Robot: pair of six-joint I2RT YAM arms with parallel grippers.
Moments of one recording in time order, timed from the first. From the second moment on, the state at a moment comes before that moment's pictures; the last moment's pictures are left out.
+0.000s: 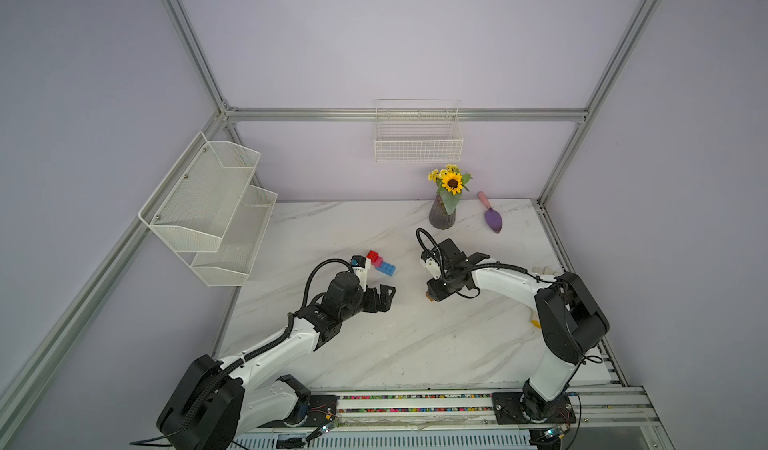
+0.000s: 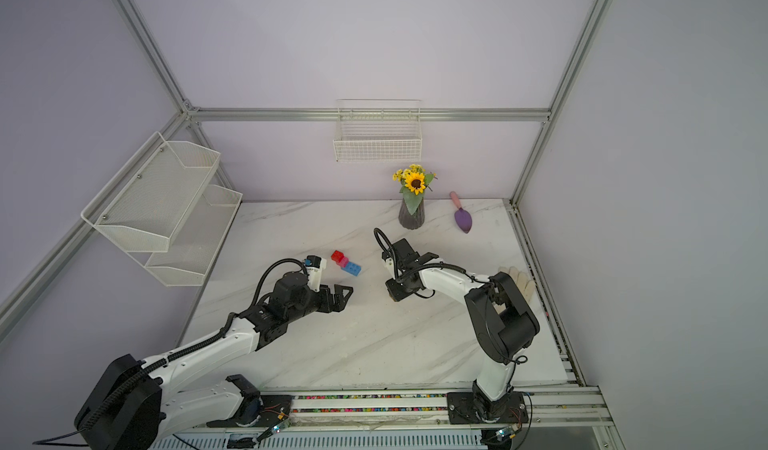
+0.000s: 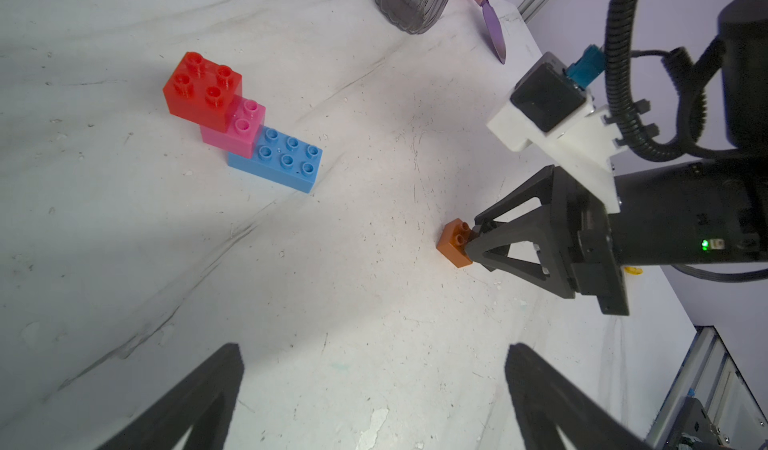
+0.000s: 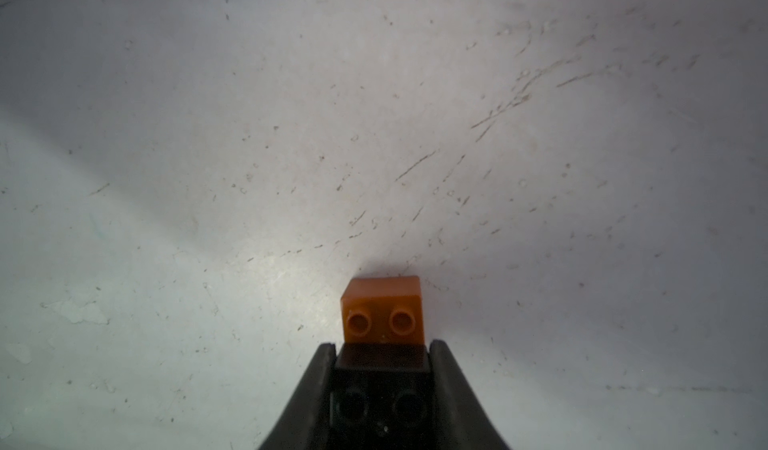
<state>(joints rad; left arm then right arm) -0.58 1.15 0.55 0.04 0.07 -0.50 0.56 1.77 1.13 -0.55 -0.10 0.03</state>
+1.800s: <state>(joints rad) -0.55 1.15 0.56 -0.02 -0.02 -0.44 0.67 2.00 1.43 -0.59 -0.07 -0.03</state>
